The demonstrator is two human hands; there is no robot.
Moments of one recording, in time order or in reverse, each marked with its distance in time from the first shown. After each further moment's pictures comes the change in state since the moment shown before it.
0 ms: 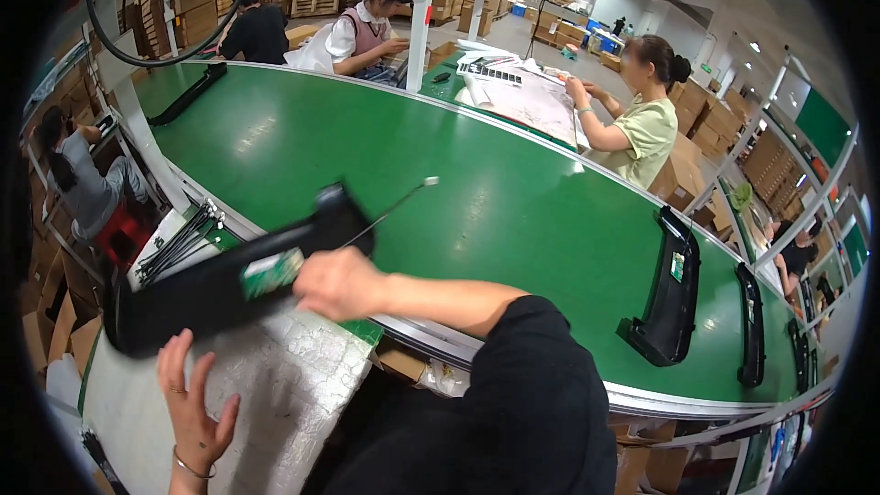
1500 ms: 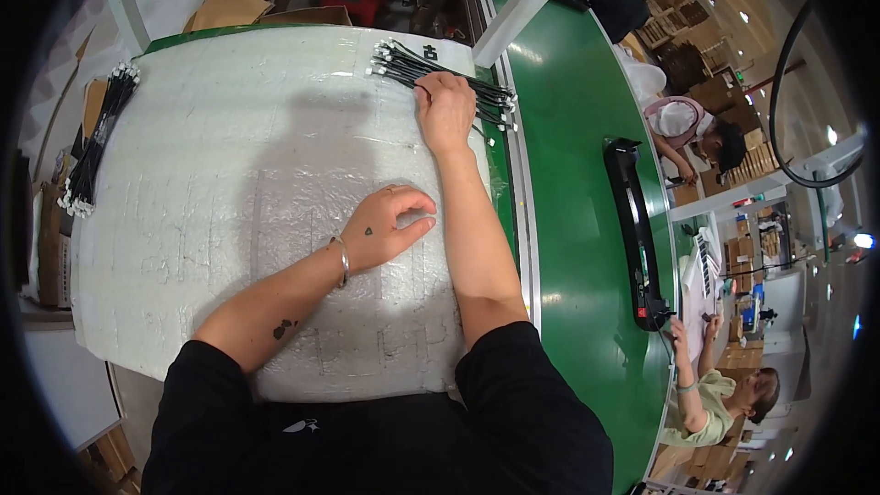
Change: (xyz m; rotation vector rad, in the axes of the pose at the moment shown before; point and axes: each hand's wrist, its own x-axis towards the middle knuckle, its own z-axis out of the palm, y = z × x) left_hand 0.014 -0.087 0.154 -0.707 0.372 -0.568; right_hand 0.163 0.046 0.305 0.064 -0.024 0.082
